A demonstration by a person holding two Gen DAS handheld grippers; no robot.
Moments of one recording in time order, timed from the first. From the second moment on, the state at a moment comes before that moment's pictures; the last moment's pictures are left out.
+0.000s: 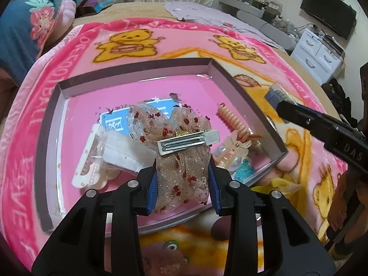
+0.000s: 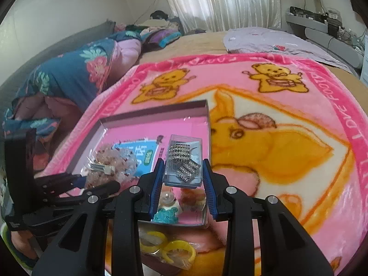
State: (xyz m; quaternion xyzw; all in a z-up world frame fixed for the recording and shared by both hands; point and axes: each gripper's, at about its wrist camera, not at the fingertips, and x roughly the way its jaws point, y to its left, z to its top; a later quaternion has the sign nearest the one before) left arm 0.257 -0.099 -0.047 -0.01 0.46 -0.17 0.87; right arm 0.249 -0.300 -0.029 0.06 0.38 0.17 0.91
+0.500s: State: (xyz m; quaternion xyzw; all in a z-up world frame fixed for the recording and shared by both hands) left arm 0.252 -0.080 -0.044 -0.02 0.46 -0.14 0.88; right arm 0.246 -0.281 -0.043 0.04 0.40 0.18 0.90
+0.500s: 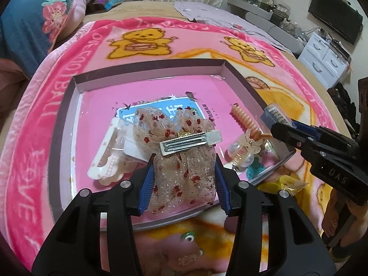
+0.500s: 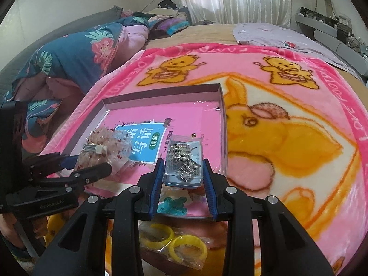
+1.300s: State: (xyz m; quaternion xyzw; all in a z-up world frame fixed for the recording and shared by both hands) left arm 0.238 -0.074 -0.028 -0.03 0.45 -0.14 0.88; right arm 0.223 -0.308 -0.019 0.06 0.36 0.16 0.92
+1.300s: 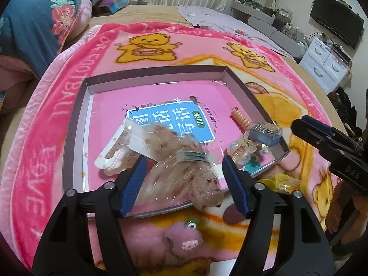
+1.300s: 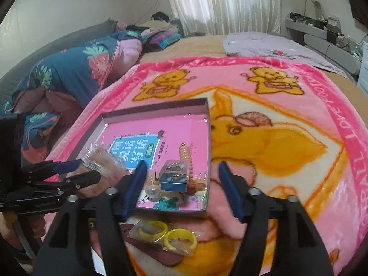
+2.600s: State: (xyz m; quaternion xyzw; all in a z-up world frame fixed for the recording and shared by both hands) left arm 0.138 -0.023 0.061 -0.07 0.37 -0.13 0.92; right arm 0.093 -0.309 0.063 0.03 0.26 0.15 0.95
